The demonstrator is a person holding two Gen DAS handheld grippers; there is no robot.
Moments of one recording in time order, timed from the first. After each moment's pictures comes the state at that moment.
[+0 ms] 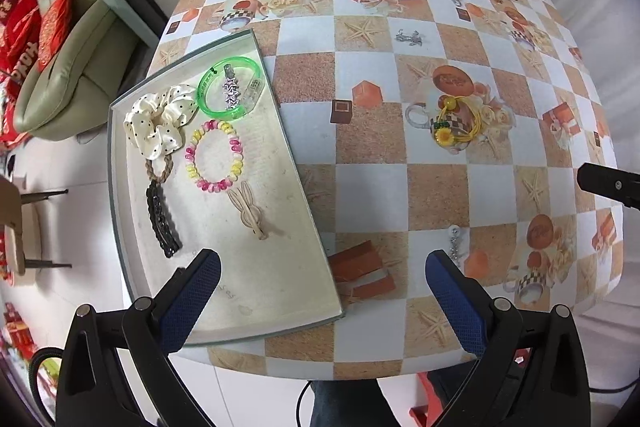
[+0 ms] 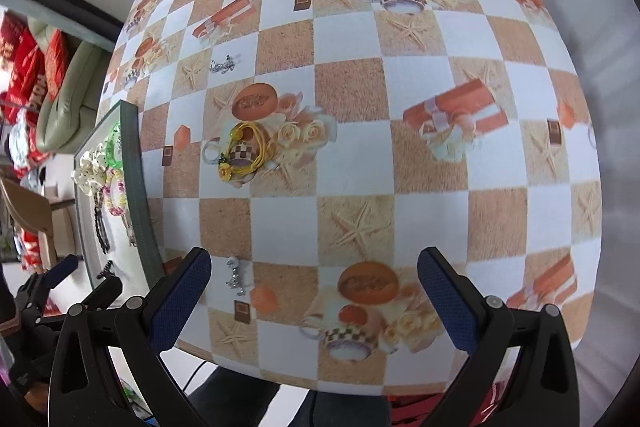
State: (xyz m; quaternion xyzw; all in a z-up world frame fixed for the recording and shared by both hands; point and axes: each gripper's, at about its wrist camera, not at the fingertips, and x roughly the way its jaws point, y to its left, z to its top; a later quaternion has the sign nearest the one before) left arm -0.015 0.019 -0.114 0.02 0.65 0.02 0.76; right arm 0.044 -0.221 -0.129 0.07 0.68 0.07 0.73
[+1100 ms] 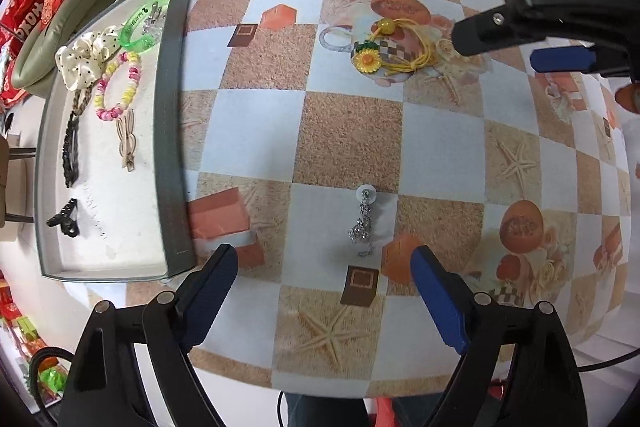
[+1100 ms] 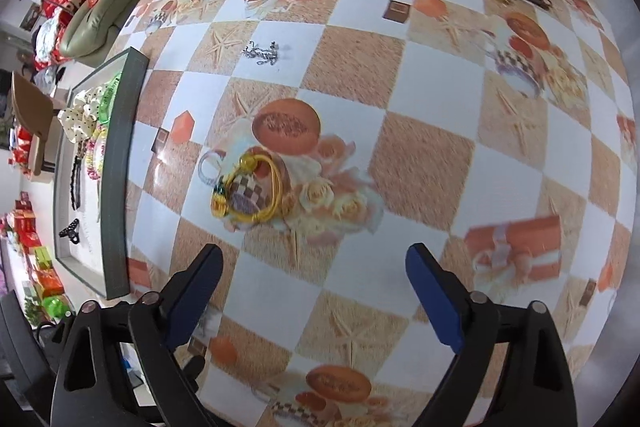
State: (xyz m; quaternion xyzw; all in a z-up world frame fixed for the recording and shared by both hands) left arm -0.043 -0.069 -0.185 -0.03 0.67 0.05 0.74; right arm 0.109 -0.177 -0.180 -0.06 0.67 0.19 0.71
